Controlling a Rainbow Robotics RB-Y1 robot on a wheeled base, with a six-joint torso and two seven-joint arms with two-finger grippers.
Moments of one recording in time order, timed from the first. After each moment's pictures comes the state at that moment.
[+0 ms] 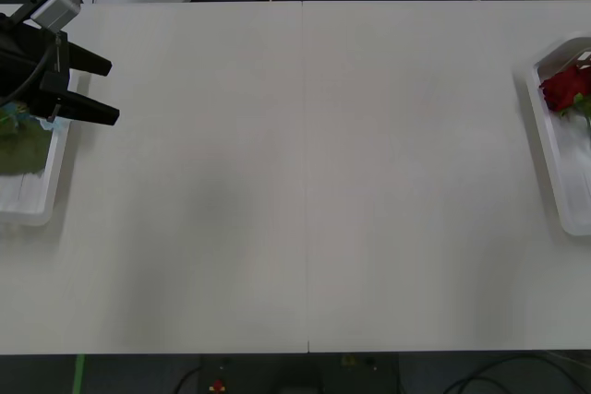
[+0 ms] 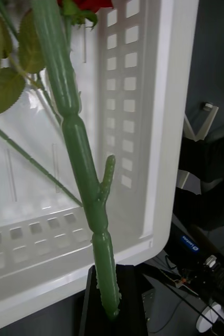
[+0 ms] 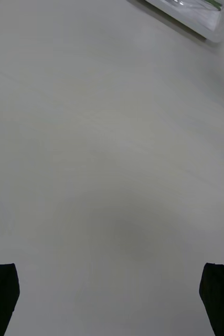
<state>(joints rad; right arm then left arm) -0.49 -1.09 -0.05 -1.36 -0.52 1.56 1.65 -0.60 1.01 -0.08 -1.48 1.73 1.45 -2.48</state>
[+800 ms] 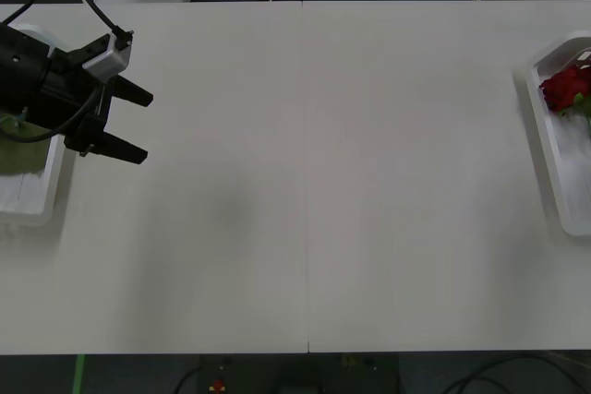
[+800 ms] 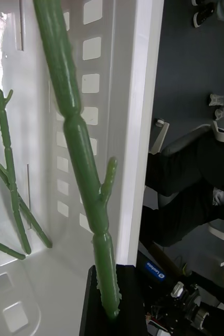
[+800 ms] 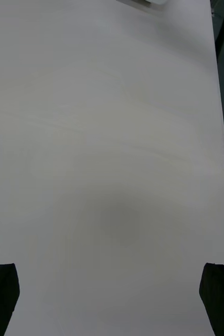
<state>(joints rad) -0.49 -0.97 0.04 -1.08 -0.22 1.18 1.65 -0.72 1.12 -0.48 -1.46 1.93 1.29 -2.73</state>
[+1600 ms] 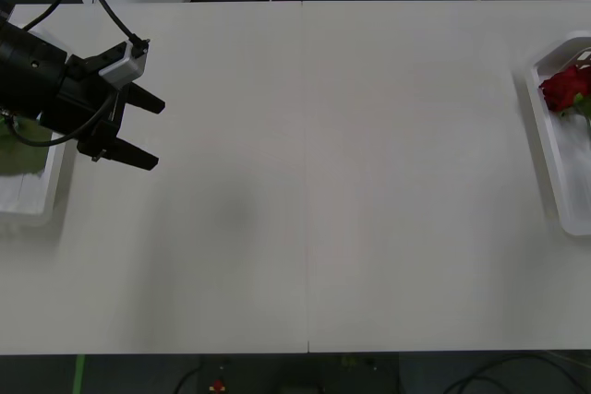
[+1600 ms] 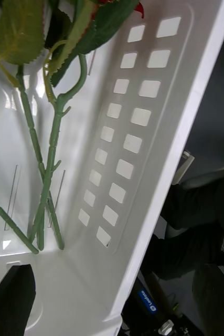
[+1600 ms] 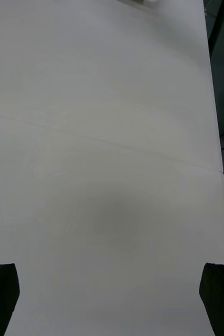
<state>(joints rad) -0.52 -1.04 0.03 -1.05 -0.50 1.16 2.01 -0.75 1.12 -0.55 -1.45 1.95 1.28 -2.73</state>
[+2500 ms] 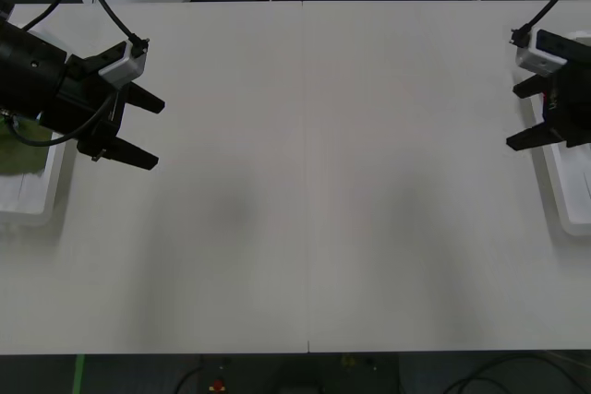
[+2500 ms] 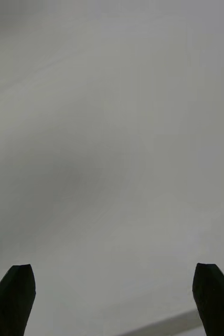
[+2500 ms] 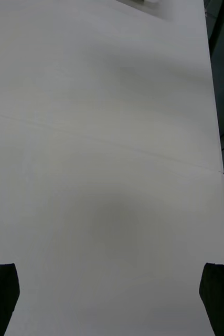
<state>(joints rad) -0.53 -1.07 0.09 -1.66 -1.47 1.45 2.48 -0.75 1.12 -0.55 -1.45 1.95 1.27 -2.73</state>
